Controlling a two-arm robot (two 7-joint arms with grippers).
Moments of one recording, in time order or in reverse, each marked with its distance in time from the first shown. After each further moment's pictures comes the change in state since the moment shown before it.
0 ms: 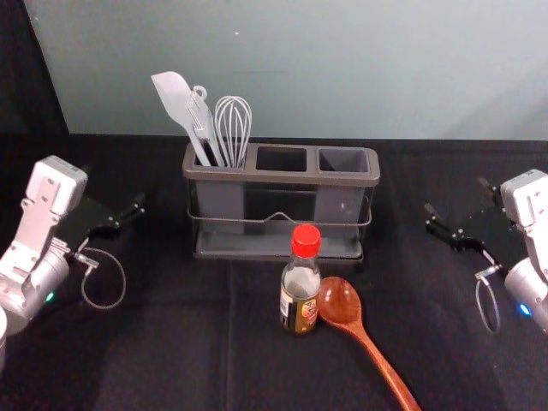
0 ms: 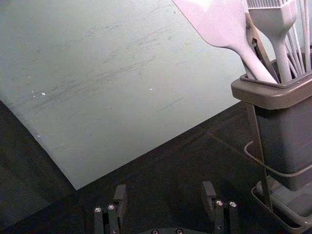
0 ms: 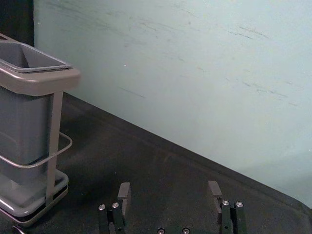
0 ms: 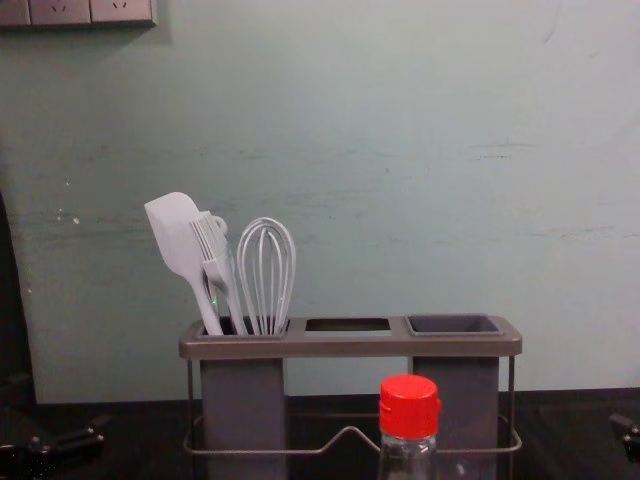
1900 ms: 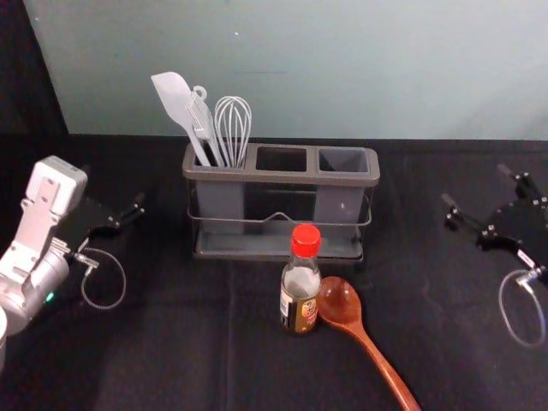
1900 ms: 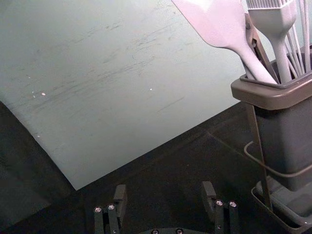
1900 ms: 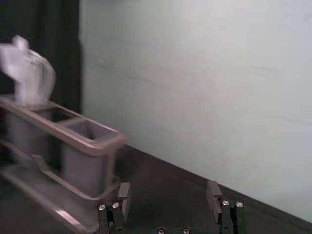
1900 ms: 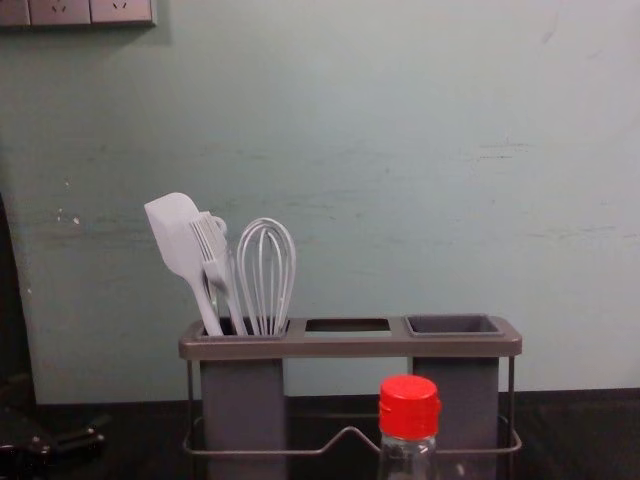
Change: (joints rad) left arm 0.000 0.000 0.000 0.000 0.000 0.000 0.000; right arm -0.206 0.124 0.173 -0.266 0.190 -0.059 0.172
